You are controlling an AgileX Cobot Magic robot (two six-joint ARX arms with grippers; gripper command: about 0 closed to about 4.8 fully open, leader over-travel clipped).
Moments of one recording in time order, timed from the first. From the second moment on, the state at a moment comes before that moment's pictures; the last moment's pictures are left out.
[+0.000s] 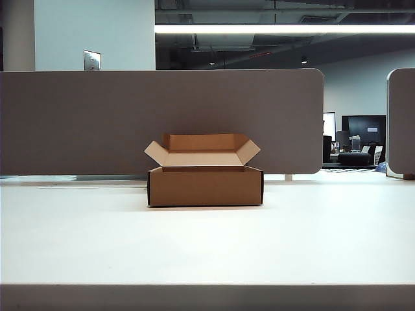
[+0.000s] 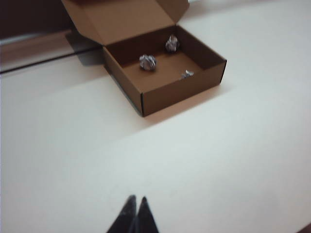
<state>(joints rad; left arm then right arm) -0.35 0.43 0.65 -0.56 0.11 0.07 0.23 0.61 0.90 -0.64 0.08 -0.18</state>
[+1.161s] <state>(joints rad) -0.35 0.22 0.00 0.12 0.01 0.05 0.23 0.00 0.01 -0.13 0.04 -0.05</state>
